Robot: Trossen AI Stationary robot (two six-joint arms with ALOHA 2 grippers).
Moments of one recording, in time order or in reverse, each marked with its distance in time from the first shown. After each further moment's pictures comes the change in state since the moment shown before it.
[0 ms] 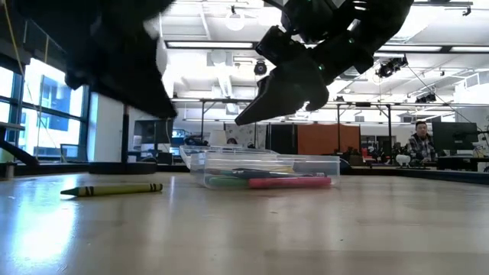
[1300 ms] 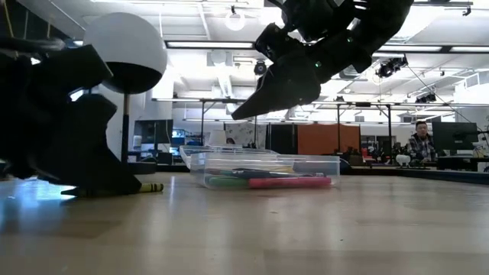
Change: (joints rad) left arm -0.118 0.236 -0.134 0.134 -0.154 -0.331; right arm -0.002 0.000 0.000 0.045 0.025 0.036
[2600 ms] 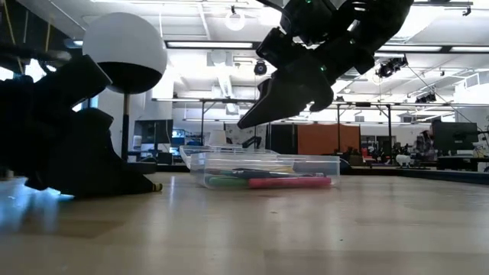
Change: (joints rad) left arm 0.041 0.045 -0.147 0.313 -0.076 0.200; right arm 0.000 0.000 0.000 -0.072 -0.052 -0.034
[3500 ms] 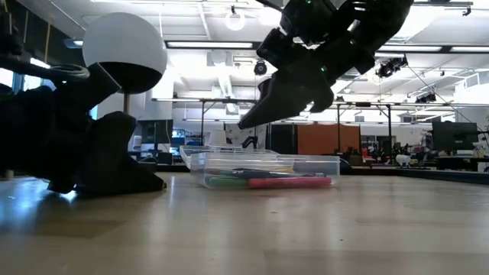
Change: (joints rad) left arm 0.018 -0.024 -0.007 0.035 -0.060 -0.054; right arm 0.000 -0.001 0.000 -0.019 0.023 -0.011
